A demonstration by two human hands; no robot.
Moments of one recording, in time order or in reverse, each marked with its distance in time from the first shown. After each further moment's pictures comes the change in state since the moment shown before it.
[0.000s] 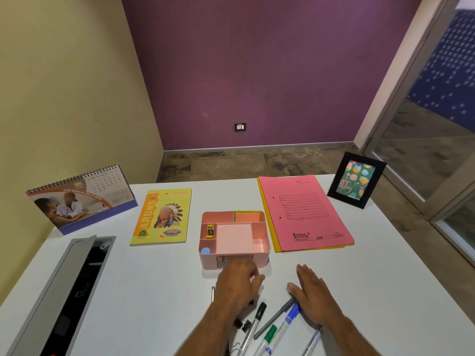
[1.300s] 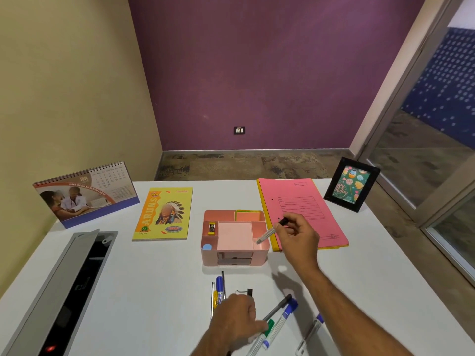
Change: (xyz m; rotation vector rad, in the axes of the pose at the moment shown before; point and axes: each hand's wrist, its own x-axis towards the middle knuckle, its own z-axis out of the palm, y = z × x) left_hand -0.058 -0.010 0.007 -0.084 -0.398 -0.139; right_hand -0.006 -0.121 -0.092 0.803 0.696 -0.266
